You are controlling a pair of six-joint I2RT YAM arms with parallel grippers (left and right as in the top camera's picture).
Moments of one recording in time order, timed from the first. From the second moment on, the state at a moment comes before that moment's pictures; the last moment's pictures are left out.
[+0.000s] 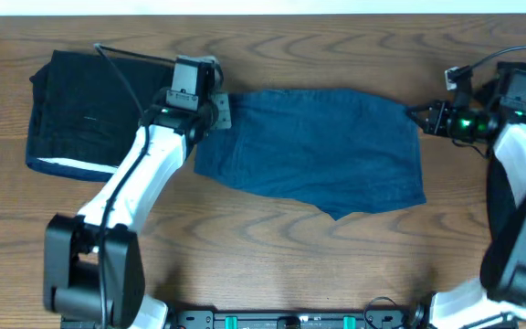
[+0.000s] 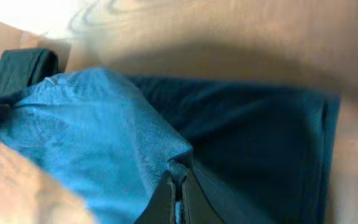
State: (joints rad) left arm -0.24 1.67 1.21 -0.49 0.04 -0.30; right arm -0.30 1.72 1.19 -0.61 -0.78 -0.02
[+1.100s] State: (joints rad) left arm -0.27 1.75 1.09 -0.93 0.07 -0.41; right arm -0.09 1.60 0.87 -0.86 -0.23 0.22
